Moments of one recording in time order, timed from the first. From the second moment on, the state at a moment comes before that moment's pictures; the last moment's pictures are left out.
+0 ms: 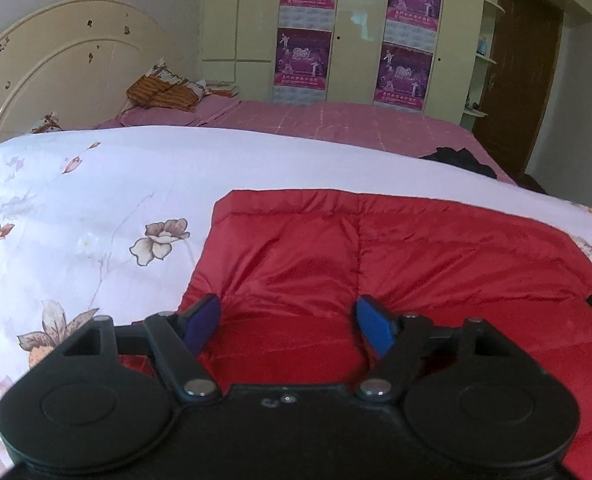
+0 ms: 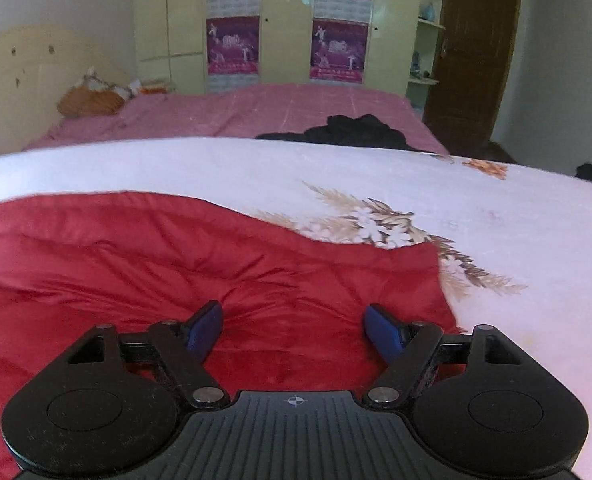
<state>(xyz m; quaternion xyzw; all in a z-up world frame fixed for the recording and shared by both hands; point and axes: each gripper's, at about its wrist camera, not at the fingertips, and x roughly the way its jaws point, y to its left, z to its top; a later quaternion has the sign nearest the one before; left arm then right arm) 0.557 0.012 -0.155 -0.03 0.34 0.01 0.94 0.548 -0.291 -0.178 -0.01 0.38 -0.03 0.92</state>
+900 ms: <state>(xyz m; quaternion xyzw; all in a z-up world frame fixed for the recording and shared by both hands) 0.461 -0.012 -0.147 0.05 0.32 -0.02 0.94 0.437 -0.227 -0.147 -0.05 0.36 0.03 0.93</state>
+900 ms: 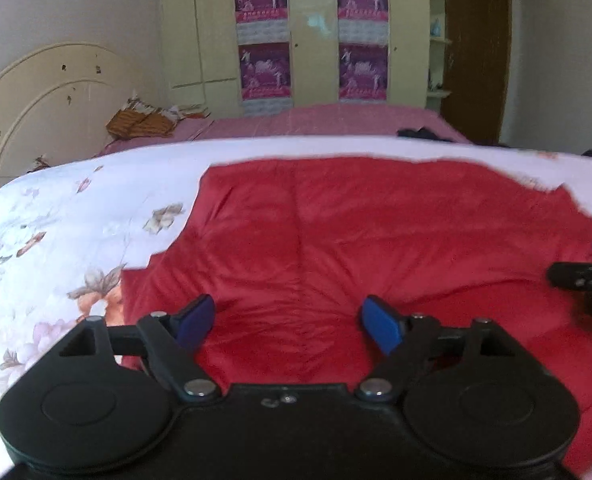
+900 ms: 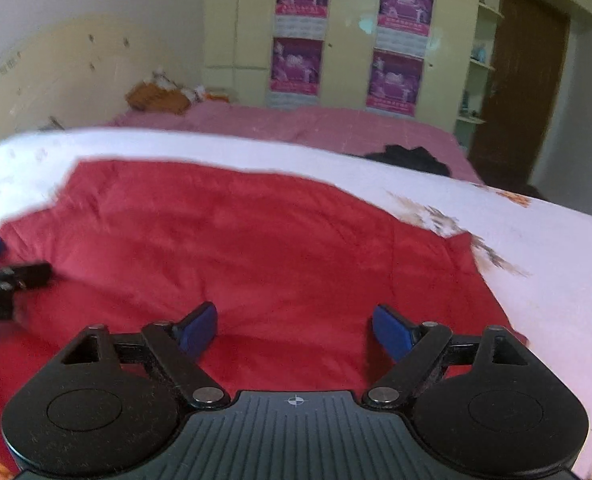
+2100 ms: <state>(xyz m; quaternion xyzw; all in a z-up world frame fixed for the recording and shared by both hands) 0.374 0.014 -0.098 0.01 0.35 -0.06 0.93 0.326 -0.253 -0.099 0.04 0.37 0.01 0.93</state>
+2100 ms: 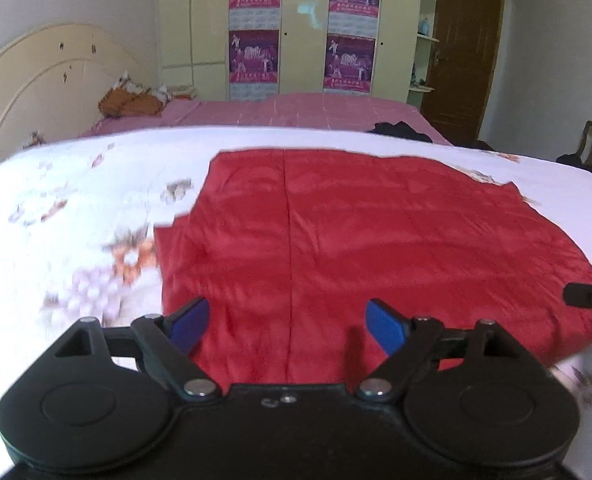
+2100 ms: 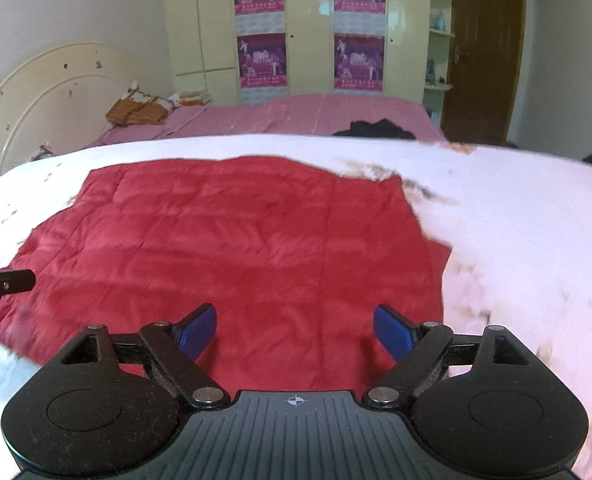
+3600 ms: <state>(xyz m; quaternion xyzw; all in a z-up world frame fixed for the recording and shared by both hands) 0.378 0.107 -0.140 -0.33 0.39 -0.04 0.86 0.314 -0.332 -0.108 0.29 0.38 0.01 0.88</state>
